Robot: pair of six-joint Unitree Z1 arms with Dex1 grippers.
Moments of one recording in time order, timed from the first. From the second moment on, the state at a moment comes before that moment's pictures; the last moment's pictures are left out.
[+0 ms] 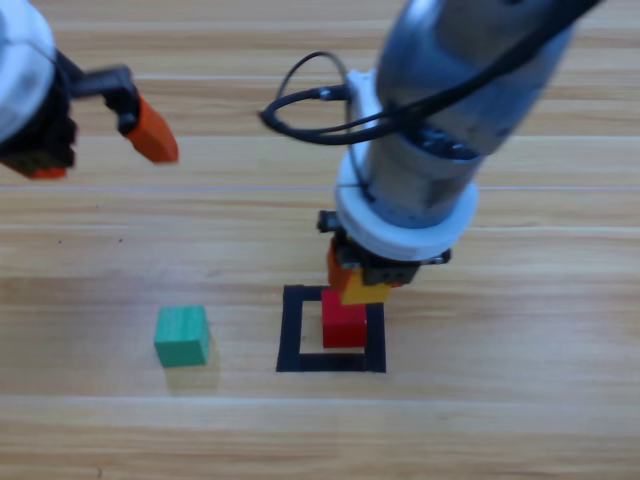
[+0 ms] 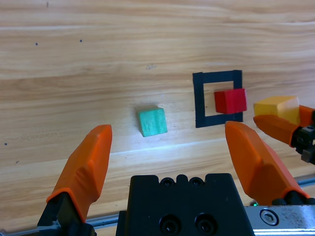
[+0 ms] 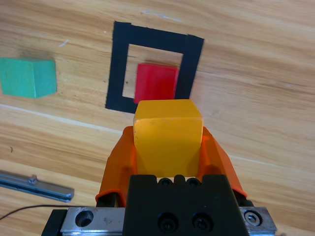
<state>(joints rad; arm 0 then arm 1) -0.72 1.50 -1.29 0.84 0.18 -0.74 1.06 2.14 -1.76 0.93 -0.11 0.87</state>
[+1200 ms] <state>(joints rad) -0.68 1.64 -1.25 0.82 0.14 -0.76 1.06 2.30 -1.94 1.01 -0.13 0.93</state>
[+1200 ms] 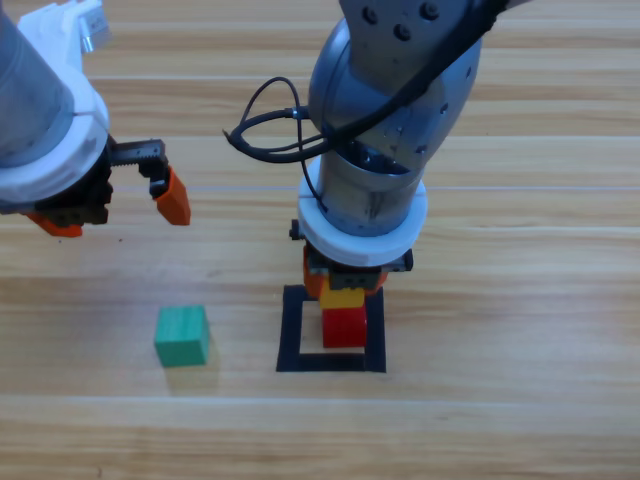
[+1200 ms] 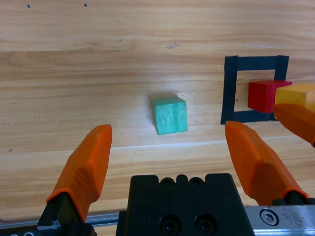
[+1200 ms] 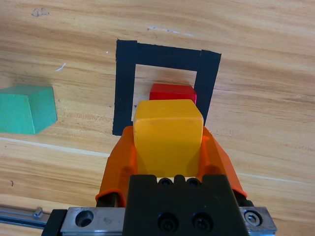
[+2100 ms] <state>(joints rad) -0.68 1.67 -1.25 0.79 0.13 -0.78 1.05 2.34 -1.95 1.01 -0.15 0.94</state>
